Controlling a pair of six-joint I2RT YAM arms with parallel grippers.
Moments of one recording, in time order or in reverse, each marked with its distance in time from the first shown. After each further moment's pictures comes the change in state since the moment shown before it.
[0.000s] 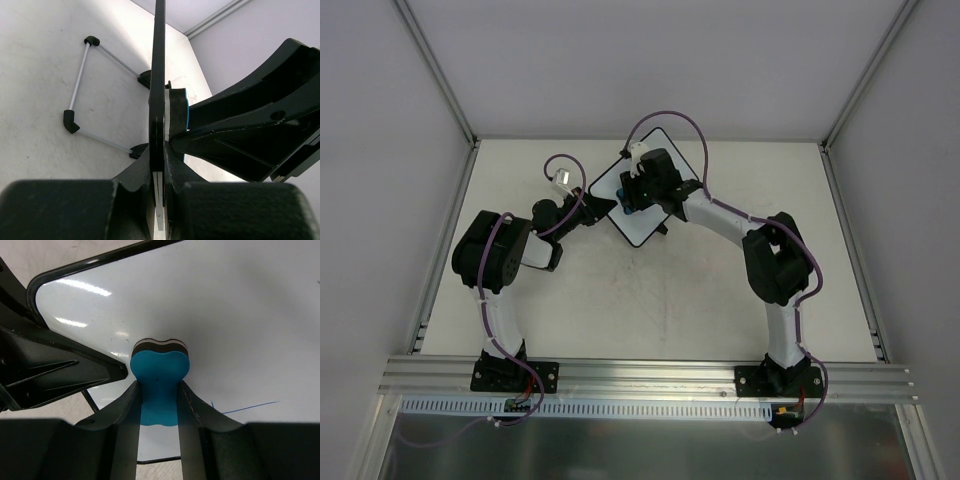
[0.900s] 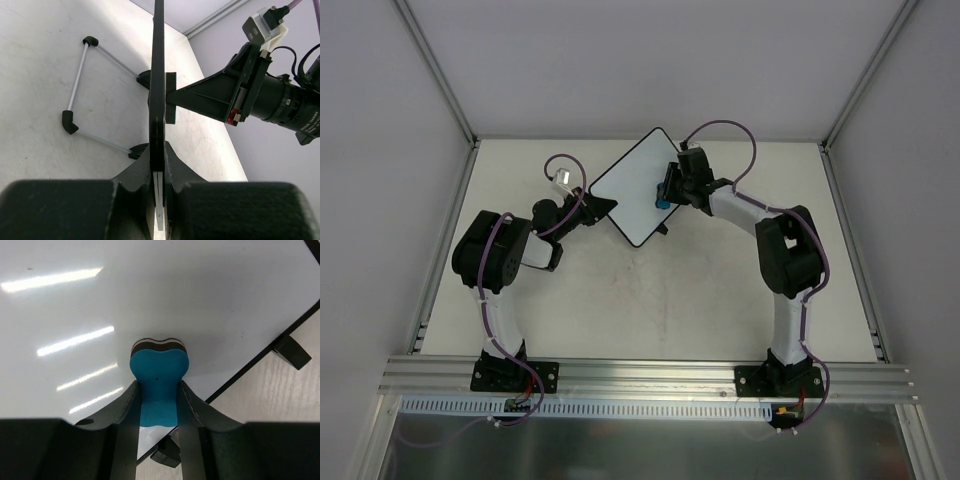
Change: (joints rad) left arm -0.001 0.000 0.001 0.000 0.000 0.001; right arm -0.184 -0.008 -0.121 0.040 0.114 0.427
